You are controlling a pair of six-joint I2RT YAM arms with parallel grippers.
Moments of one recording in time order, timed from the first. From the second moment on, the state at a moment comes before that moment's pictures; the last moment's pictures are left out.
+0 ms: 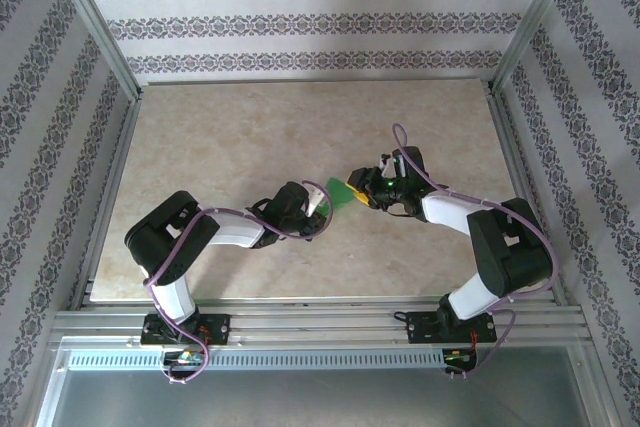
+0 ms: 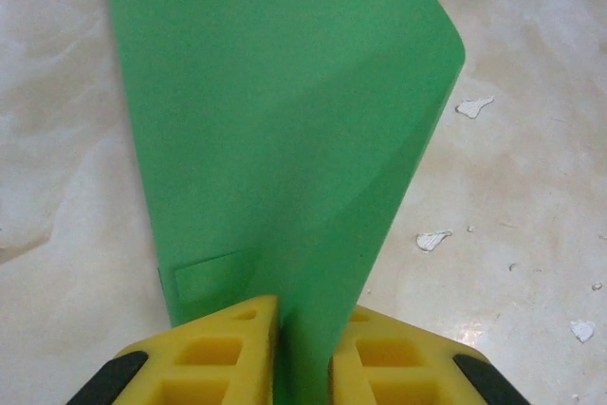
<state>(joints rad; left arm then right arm) -0.72 1.77 0.73 0.29 0.12 -0.17 0.31 1.57 0.69 0.15 -0.61 1.04</state>
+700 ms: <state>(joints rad) -0.72 1.77 0.69 0.37 0.12 0.07 0.42 1.64 0.78 -0.09 -0.55 1.35</state>
